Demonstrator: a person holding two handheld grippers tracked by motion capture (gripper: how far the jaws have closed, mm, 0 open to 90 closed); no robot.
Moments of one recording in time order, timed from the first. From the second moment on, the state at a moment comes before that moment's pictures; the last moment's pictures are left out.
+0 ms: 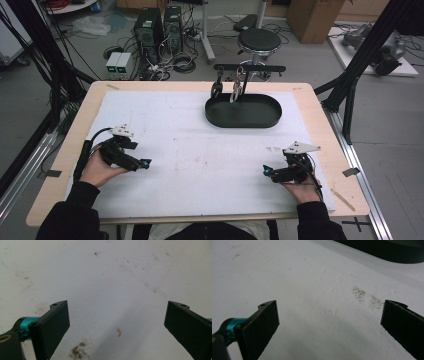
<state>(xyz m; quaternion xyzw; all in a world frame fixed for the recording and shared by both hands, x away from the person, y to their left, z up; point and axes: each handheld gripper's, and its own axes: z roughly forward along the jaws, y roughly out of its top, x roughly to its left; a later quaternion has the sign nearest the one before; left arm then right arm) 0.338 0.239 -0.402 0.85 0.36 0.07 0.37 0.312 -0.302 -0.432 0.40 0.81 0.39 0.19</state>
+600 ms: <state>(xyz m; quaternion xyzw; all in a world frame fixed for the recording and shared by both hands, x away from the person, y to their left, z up) 0.309 0.261 -0.418 0.83 0.38 0.13 0.38 0.310 -0.300 -0.431 0.40 0.81 0.39 0.18</state>
